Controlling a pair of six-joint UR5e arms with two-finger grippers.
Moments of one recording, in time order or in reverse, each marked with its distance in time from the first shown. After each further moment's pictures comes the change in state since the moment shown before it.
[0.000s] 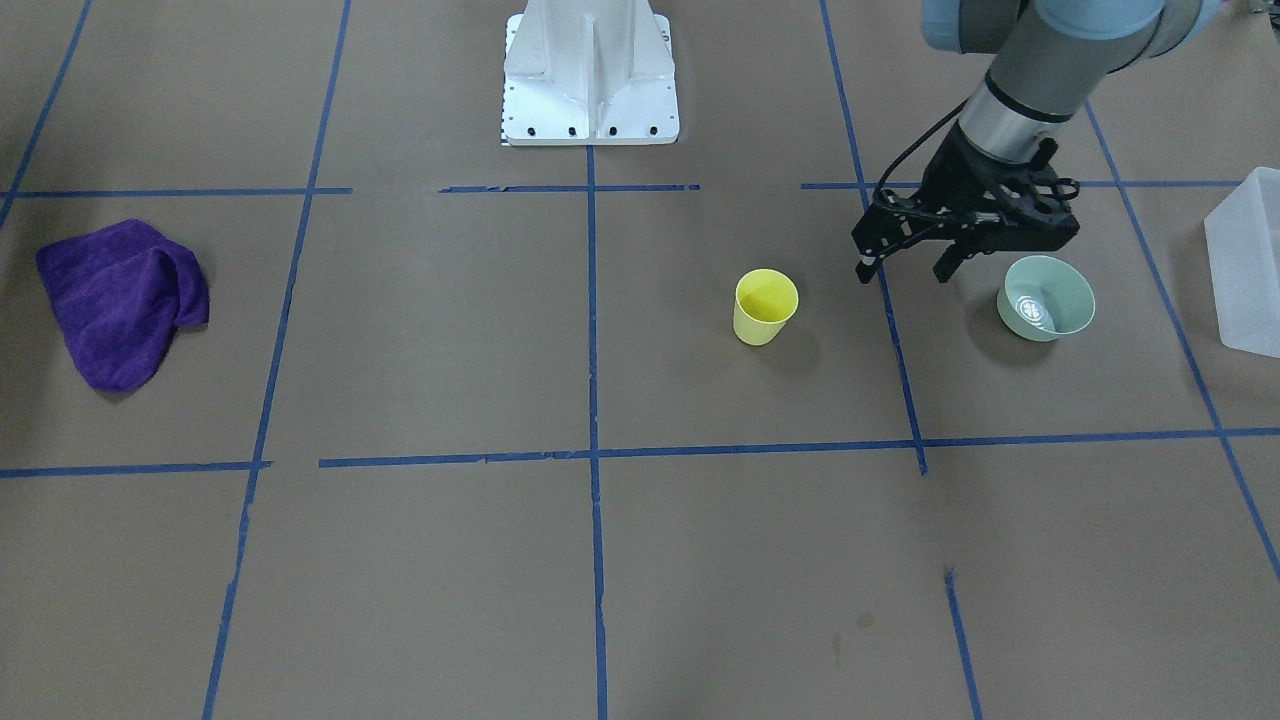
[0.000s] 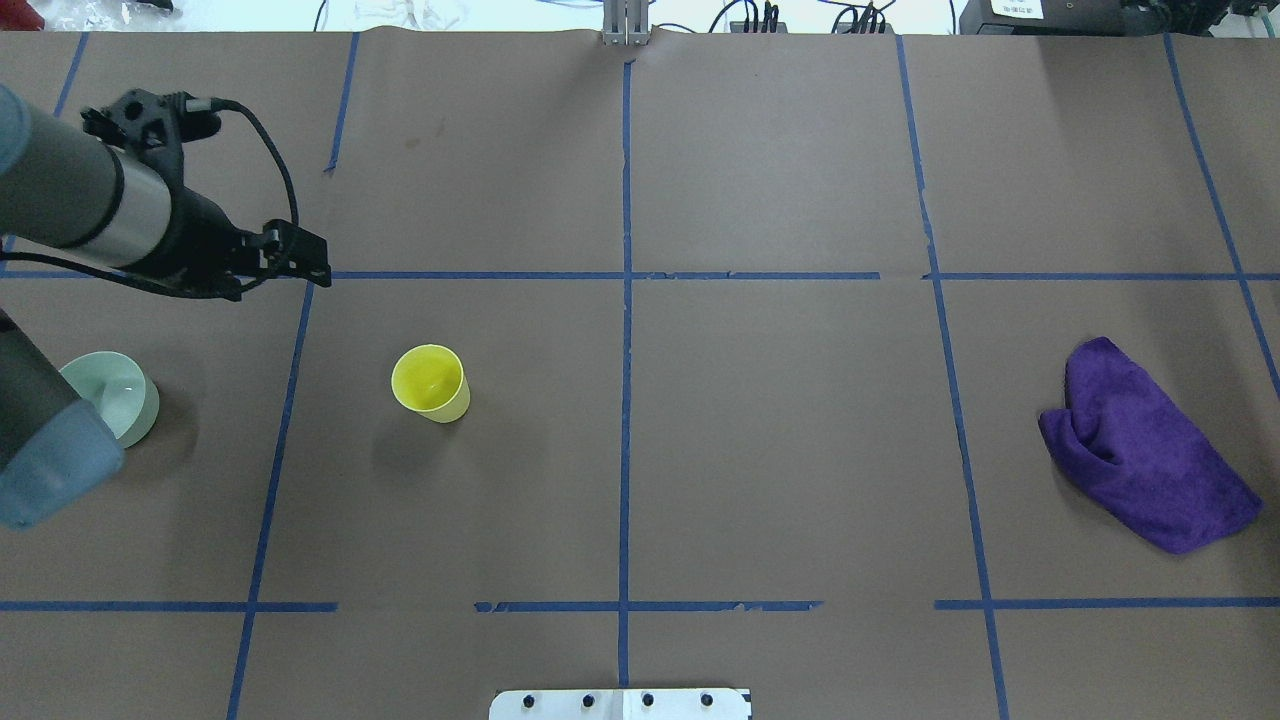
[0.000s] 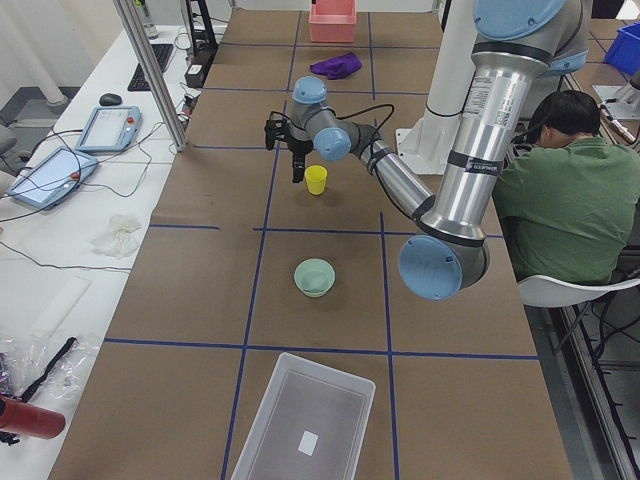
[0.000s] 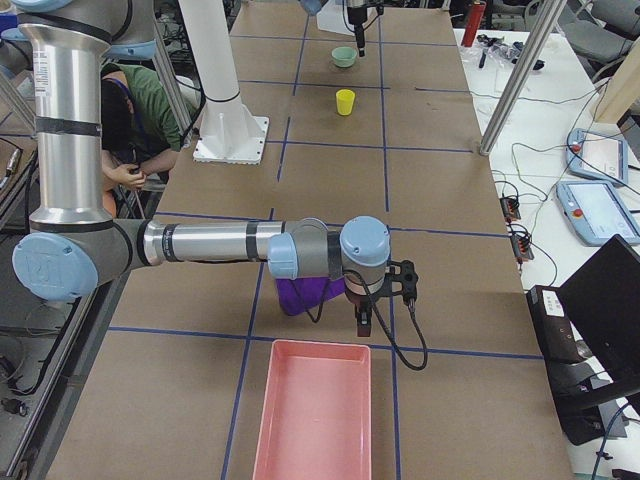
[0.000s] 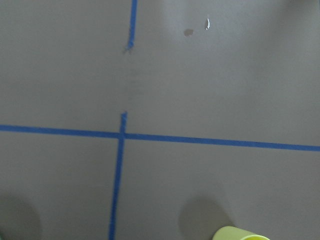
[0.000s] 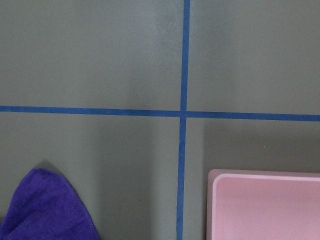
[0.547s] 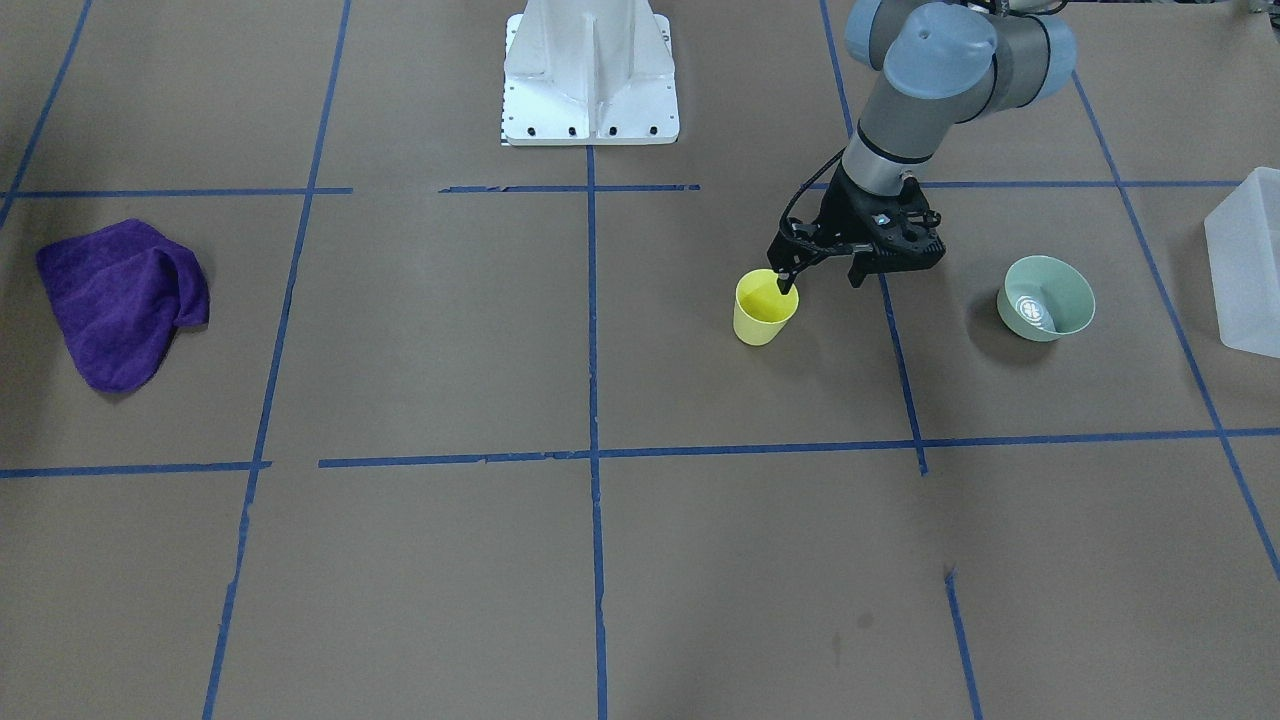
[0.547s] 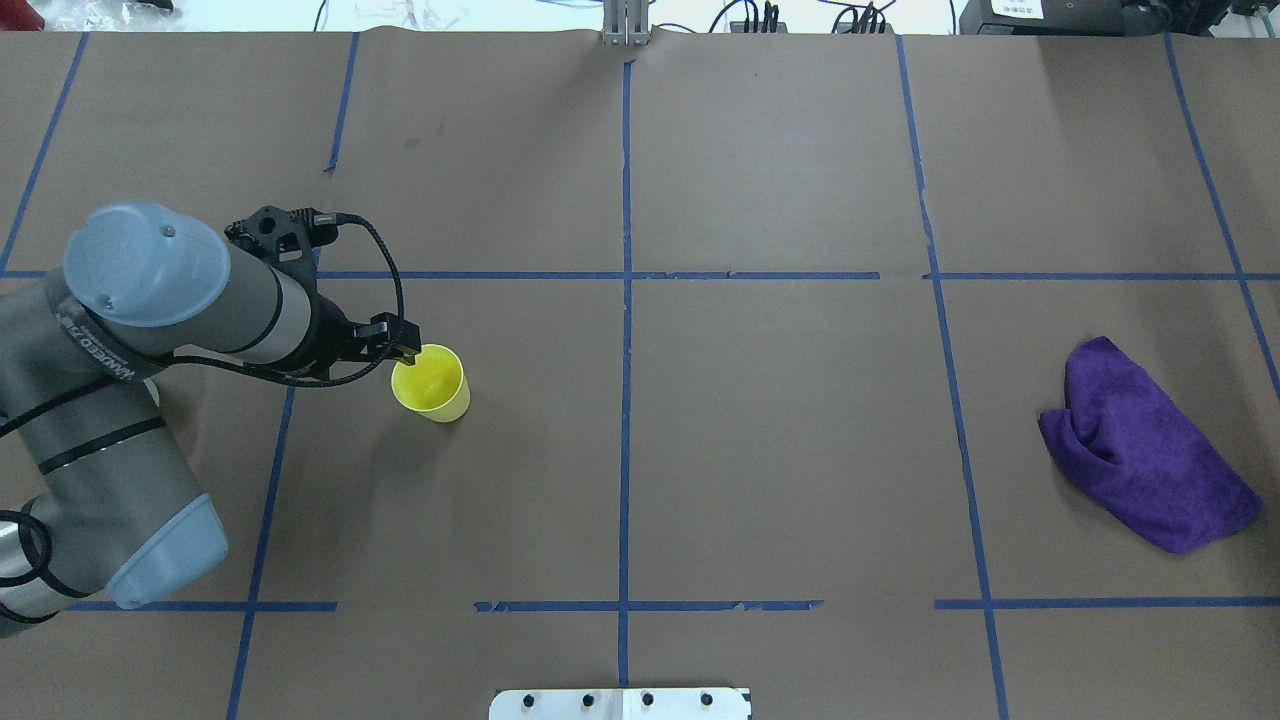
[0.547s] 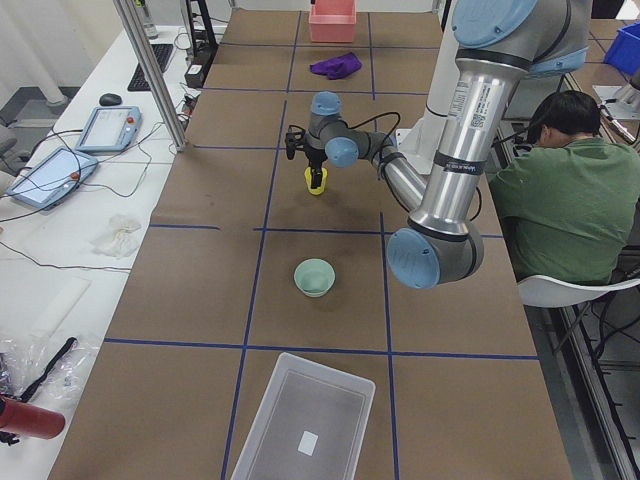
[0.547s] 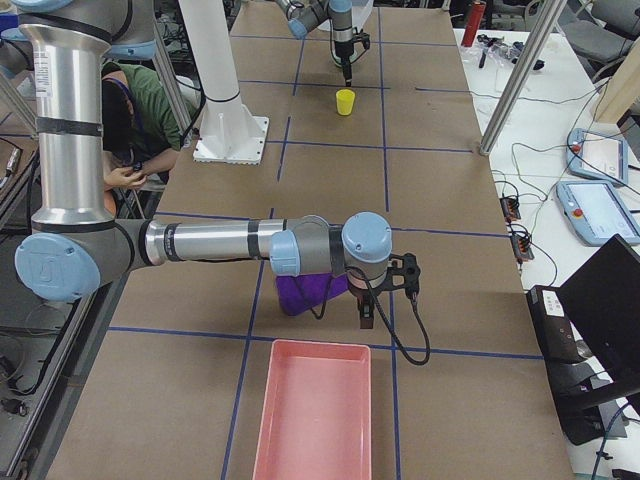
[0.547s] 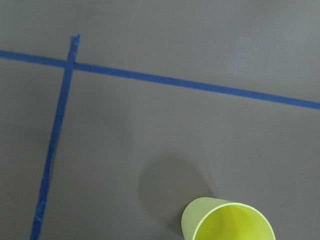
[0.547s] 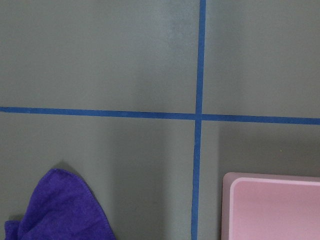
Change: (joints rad) left arm 0.168 -0.046 0.104 -0.026 0.111 -0.125; right arm 0.000 0.010 0.011 0.004 0.041 0.020
